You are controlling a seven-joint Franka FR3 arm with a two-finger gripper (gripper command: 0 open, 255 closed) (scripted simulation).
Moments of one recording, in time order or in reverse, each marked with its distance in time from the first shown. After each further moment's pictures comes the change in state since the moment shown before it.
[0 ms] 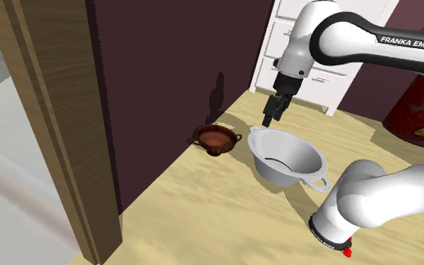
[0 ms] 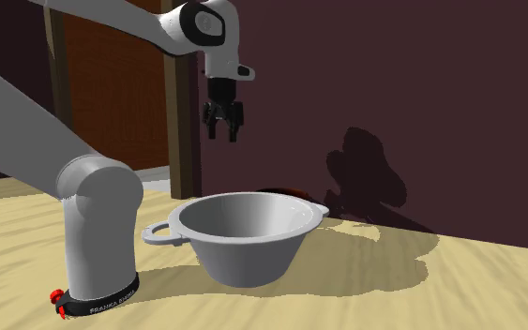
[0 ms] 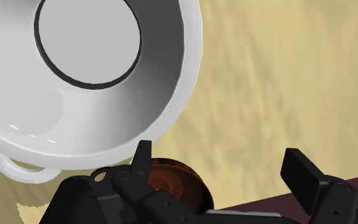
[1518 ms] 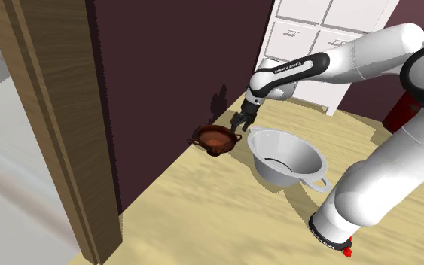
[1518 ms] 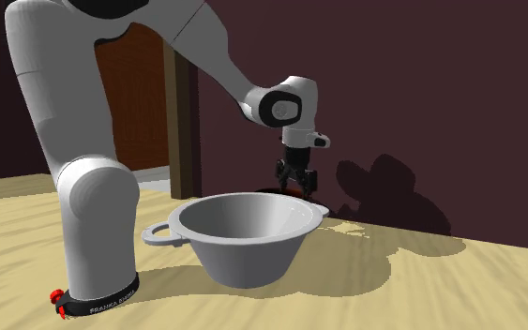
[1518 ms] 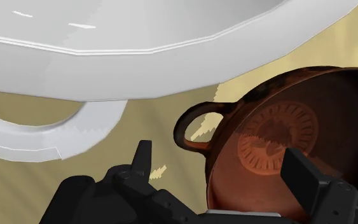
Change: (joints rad) arm -0.065 0.628 -0.220 0.042 0.104 0.637 -0.228
